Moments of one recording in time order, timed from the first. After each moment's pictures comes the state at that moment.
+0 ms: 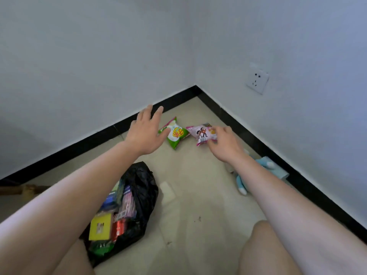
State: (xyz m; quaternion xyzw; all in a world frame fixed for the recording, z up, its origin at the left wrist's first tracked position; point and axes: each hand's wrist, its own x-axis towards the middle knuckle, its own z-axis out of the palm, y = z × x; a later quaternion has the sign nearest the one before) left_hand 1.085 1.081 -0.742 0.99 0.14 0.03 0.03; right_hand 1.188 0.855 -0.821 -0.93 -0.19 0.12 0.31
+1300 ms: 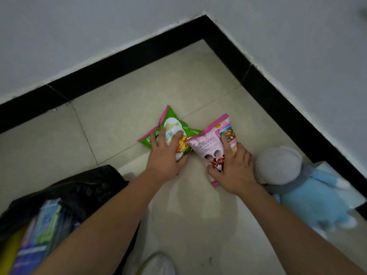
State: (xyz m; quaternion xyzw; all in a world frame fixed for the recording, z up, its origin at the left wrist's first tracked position) left_hand 1.192 1.135 -1.085 0.96 0.18 -0.05 0.20; right_hand 1.248 0.920 -1.097 -0.97 -0.16 0.11 0.16
